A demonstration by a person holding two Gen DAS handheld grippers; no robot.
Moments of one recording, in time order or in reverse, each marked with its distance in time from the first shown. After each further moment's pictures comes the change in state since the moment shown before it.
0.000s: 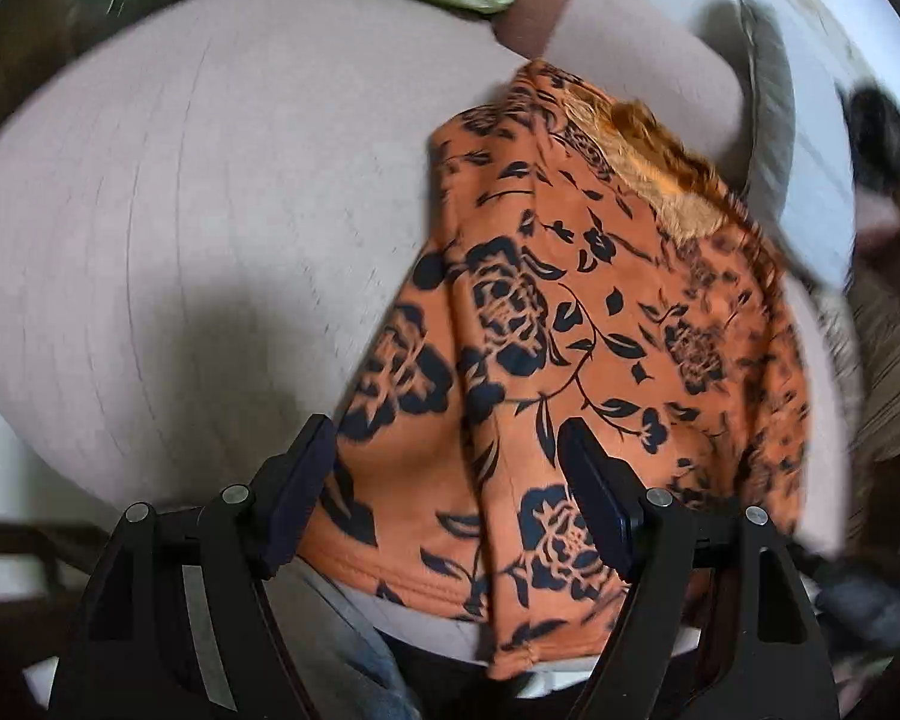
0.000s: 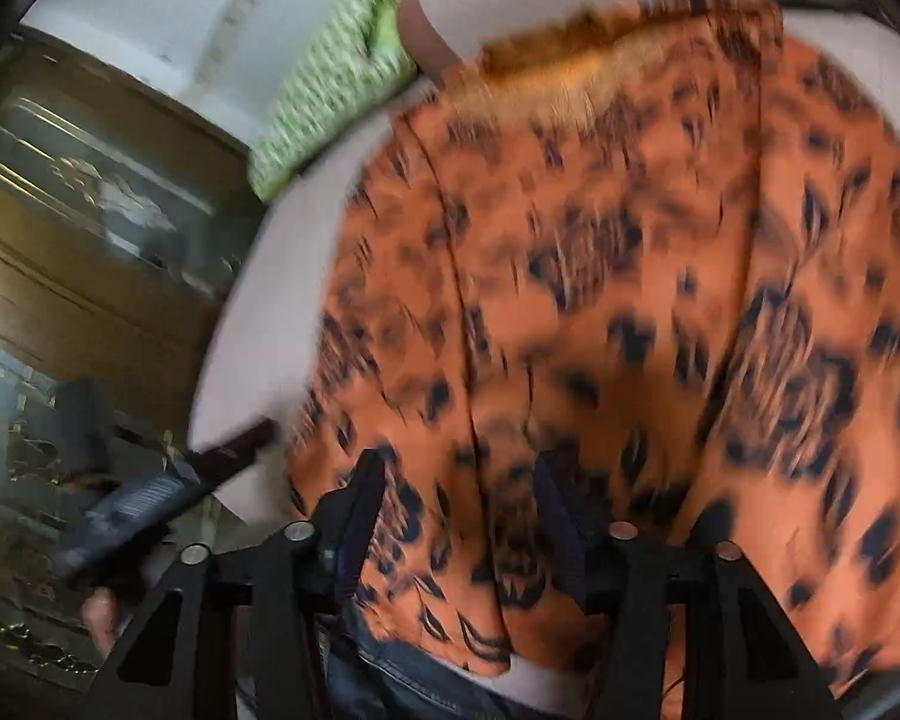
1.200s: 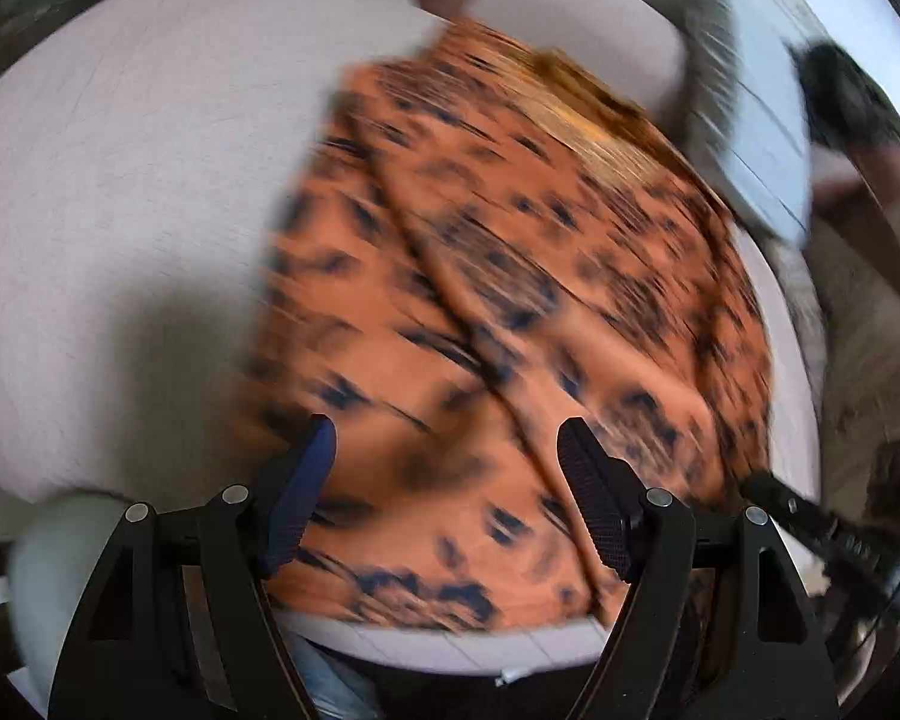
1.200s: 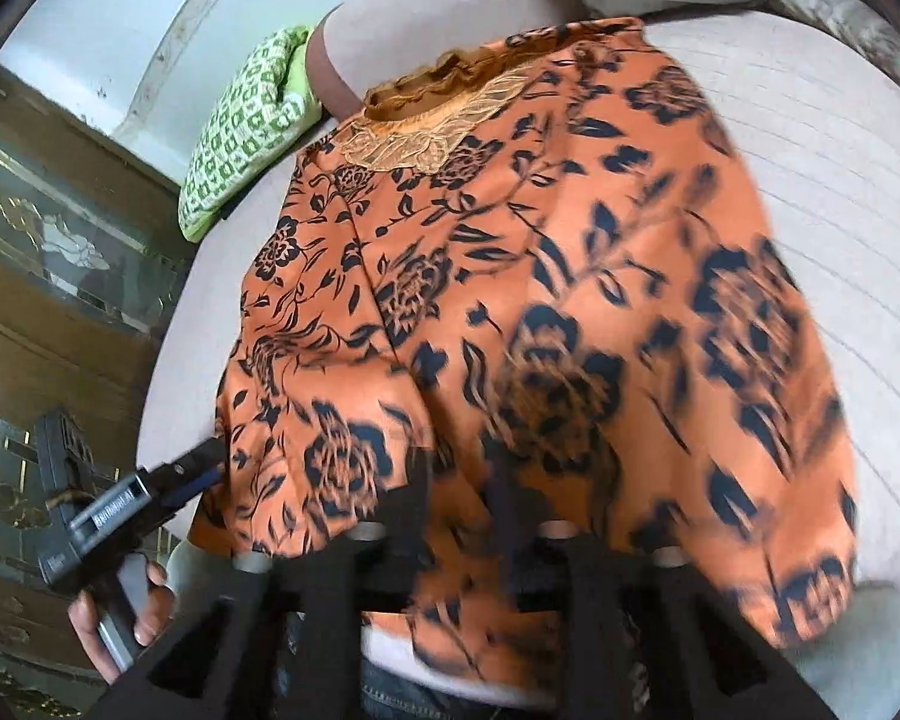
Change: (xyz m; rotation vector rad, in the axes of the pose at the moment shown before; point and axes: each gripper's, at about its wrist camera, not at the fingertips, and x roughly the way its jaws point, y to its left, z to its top) left arm 0.024 -0.057 -0.028 0.155 0.083 -0.104; right arm -0.065 -0.053 0.000 0.067 -0.092 -0.132
